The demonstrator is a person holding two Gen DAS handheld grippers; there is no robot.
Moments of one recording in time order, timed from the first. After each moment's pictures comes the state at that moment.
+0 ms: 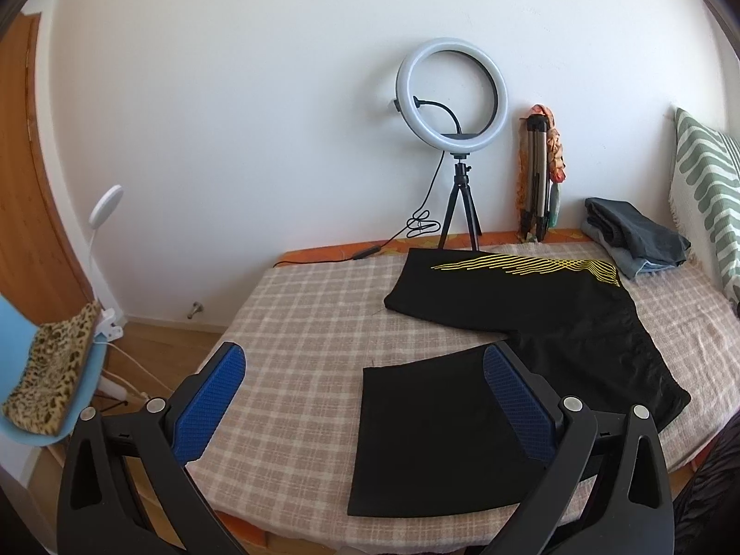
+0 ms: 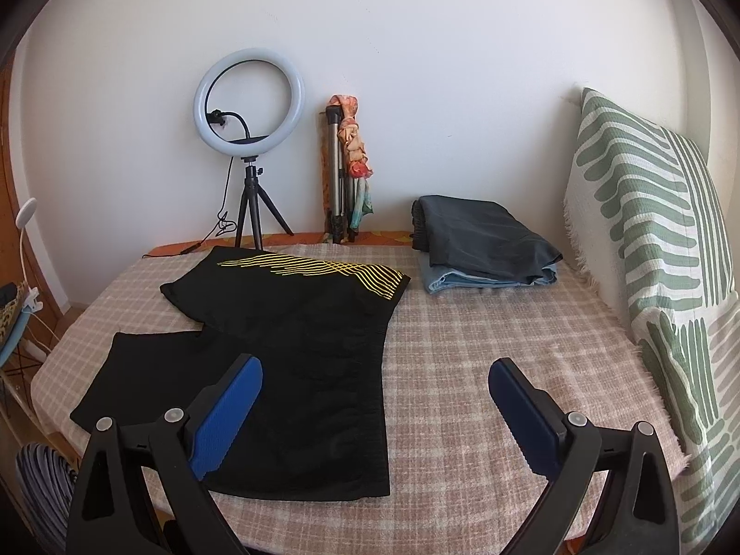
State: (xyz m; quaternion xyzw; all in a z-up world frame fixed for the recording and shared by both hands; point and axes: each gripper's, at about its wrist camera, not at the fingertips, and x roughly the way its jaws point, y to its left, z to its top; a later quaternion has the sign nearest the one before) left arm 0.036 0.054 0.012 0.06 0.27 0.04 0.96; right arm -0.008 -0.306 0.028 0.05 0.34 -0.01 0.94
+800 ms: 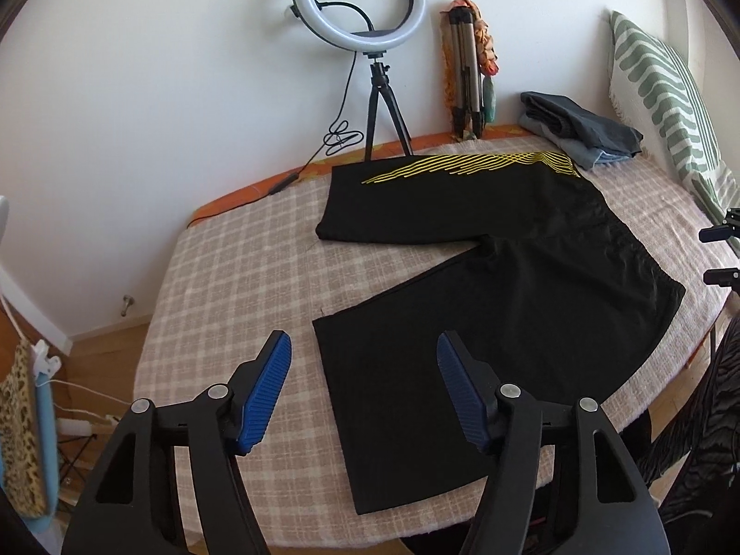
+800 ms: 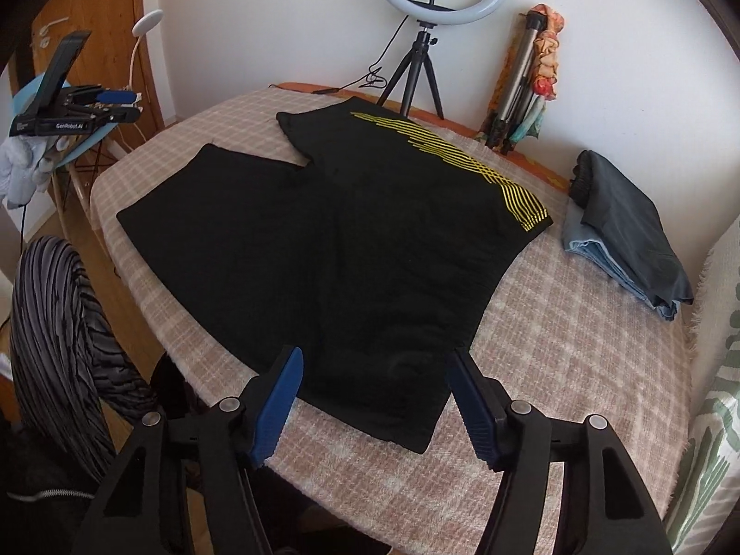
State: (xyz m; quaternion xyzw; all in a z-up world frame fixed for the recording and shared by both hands) left arm 0.098 0.054 -0.050 0.13 0.39 -0.11 0.90; right arm 0.020 -0.265 -0.044 -0.14 0.47 0.24 0.84
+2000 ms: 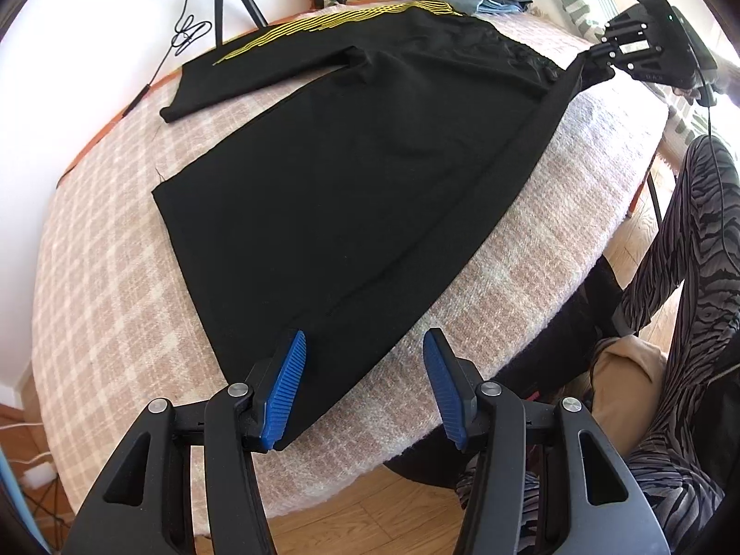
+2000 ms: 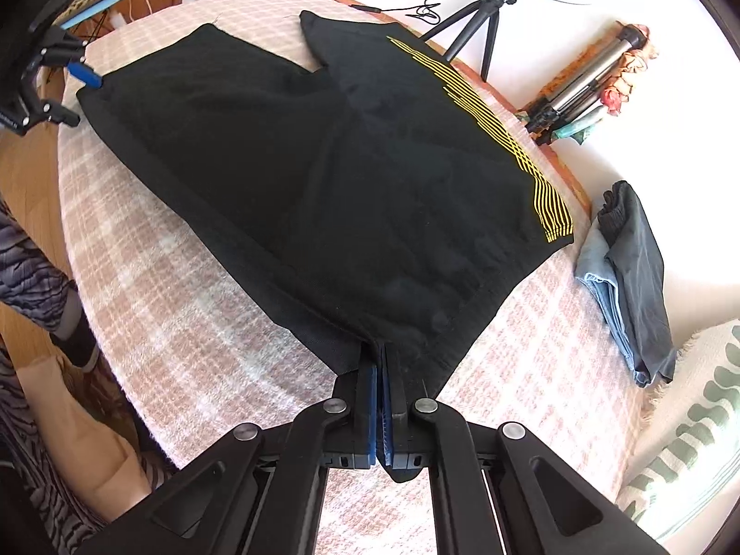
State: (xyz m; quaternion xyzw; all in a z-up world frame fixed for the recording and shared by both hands) left arm 0.065 0.048 -0.169 0.21 0.50 -0.27 0.80; right arm 0.070 -0.222 -0.094 -0.30 0.51 0.22 0.78
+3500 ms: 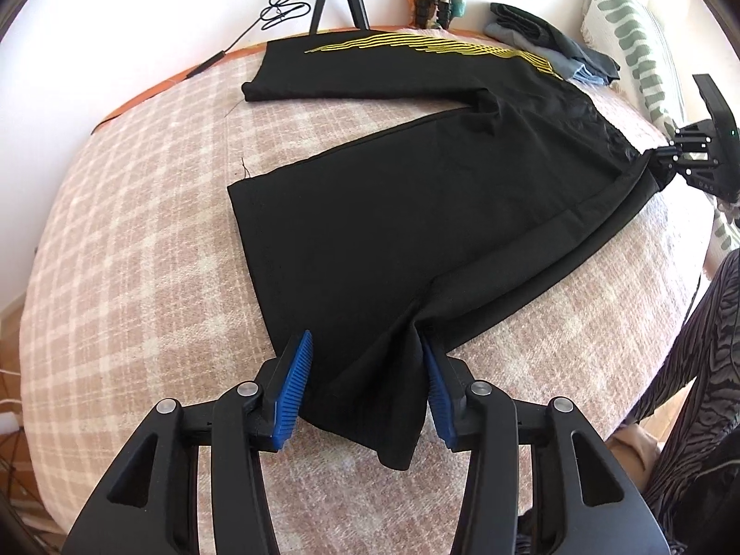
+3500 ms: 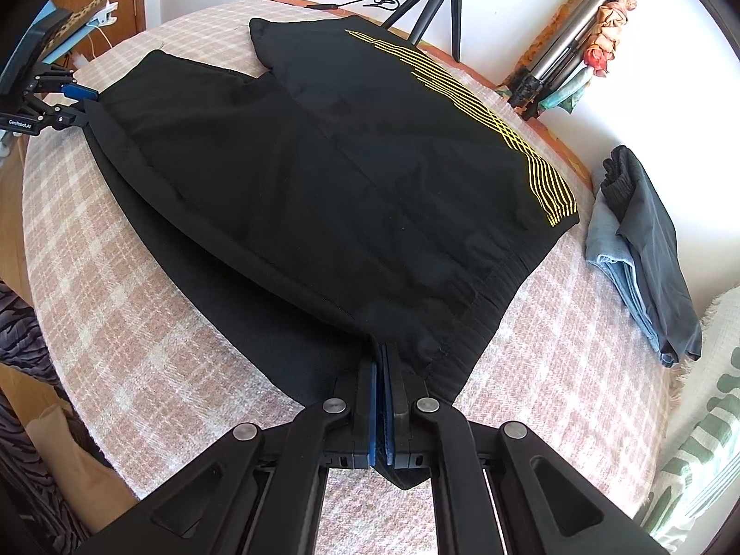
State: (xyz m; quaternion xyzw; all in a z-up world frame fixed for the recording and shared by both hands) left arm 0.134 0.084 -0.170 0.10 0.49 -0.20 0.84; right arm 0.098 -0.227 -0.120 -0.24 0.53 0.19 0.79
